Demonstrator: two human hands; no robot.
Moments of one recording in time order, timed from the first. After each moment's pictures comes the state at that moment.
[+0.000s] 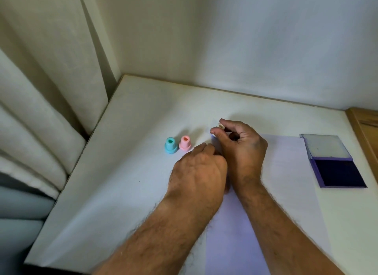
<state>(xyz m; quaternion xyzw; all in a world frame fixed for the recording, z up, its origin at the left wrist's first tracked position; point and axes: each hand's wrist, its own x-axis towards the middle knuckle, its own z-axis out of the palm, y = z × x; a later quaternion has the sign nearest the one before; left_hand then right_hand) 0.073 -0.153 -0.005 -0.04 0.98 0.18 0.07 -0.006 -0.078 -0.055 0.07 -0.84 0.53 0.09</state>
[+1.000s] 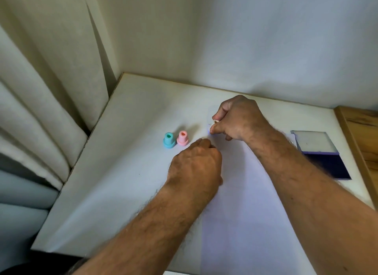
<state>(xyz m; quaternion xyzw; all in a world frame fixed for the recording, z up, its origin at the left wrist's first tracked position) 0.074 -0.153 -0.009 -0.05 0.98 0.16 0.12 -0.050 -0.084 0.006 0.10 -0.94 0.29 -0.15</state>
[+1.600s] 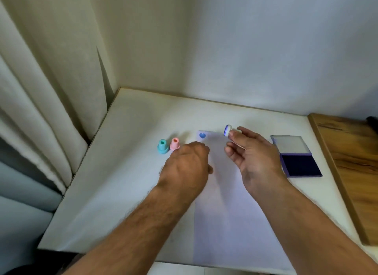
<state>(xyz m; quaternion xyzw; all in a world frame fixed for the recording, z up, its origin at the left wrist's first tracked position) 0.077 -0.152 0.013 -0.10 0.96 0.22 0.11 0.033 -0.034 0.036 -0.21 -0.59 0.77 -0.12</state>
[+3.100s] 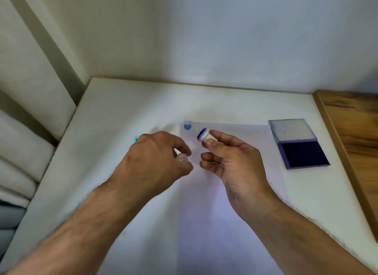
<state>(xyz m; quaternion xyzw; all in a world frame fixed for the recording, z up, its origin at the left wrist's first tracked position) 0.073 -0.168 0.026 -0.18 0.93 0.30 0.11 0.036 -0.026 0.009 -0.17 -0.61 0.75 -0.20</state>
